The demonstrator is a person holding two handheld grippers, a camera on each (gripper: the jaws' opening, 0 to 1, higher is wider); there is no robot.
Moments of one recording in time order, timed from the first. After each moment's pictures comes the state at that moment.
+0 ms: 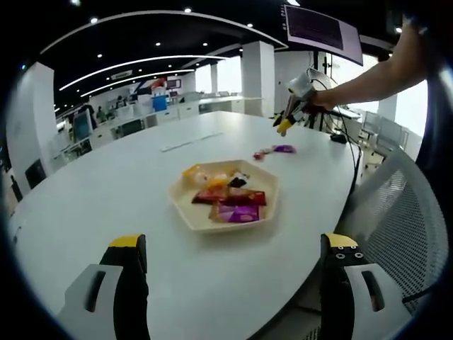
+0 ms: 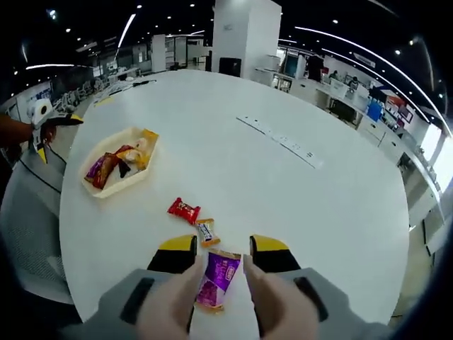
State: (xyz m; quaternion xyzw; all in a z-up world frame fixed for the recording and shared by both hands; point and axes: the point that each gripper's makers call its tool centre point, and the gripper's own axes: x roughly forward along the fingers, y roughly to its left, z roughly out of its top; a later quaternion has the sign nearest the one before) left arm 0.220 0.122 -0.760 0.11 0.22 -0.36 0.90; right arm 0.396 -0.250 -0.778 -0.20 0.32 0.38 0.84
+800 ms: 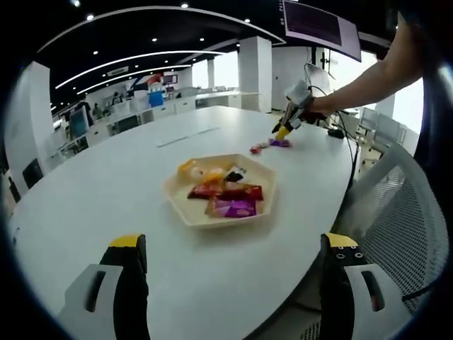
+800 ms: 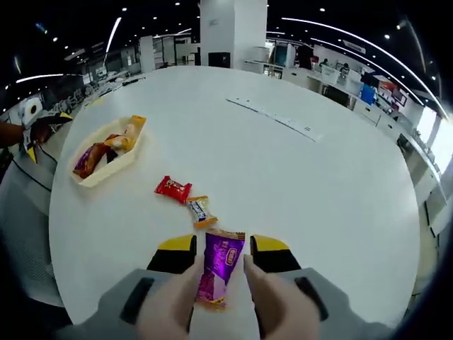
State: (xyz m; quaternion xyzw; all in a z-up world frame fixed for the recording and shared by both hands) left arm 0.218 0.119 -0.767 0.11 0.24 -0.37 0.89; right arm 0.381 -0.248 -0.807 -0.16 0.35 0.35 0.85
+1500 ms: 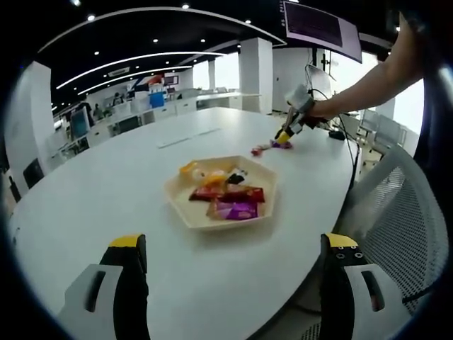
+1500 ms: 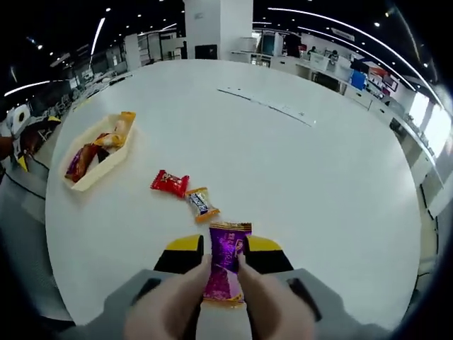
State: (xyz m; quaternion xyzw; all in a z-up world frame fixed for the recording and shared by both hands) left arm 0.220 0.120 -0.764 0.11 0.23 -0.36 0.89; right arm 0.381 -0.251 -0.820 -0.16 0.38 0.32 0.85
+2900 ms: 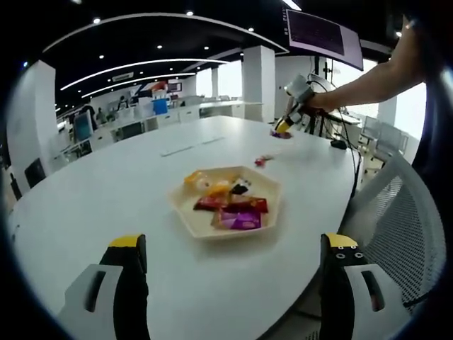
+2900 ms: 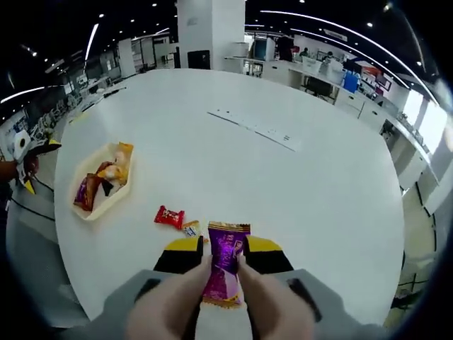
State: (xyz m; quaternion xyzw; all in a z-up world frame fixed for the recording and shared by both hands) left arm 0.227 0.121 -0.751 0.09 0.21 -0.36 0.90; right arm 0.398 -0.253 -0.750 -0.15 0.37 0.30 0.86
